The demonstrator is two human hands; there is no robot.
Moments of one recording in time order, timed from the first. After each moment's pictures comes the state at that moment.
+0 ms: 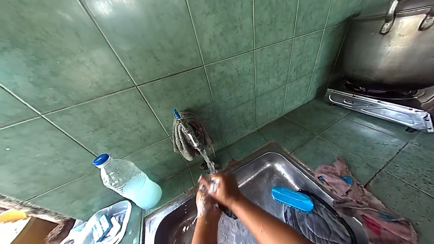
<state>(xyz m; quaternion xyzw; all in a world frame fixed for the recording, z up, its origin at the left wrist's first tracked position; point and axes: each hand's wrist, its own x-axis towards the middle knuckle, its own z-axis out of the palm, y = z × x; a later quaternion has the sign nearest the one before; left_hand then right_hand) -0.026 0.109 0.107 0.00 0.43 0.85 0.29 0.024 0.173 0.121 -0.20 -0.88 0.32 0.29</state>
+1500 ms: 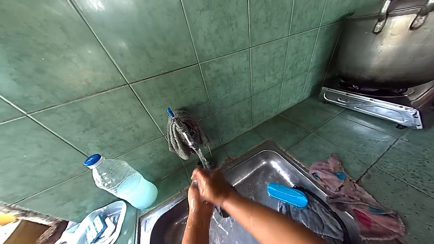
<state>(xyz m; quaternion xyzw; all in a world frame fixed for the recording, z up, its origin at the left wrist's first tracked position) -0.025 0.112 0.137 -0.04 0.43 0.86 0.29 0.014 0.164 0.144 -0.13 -0.90 0.29 0.30</state>
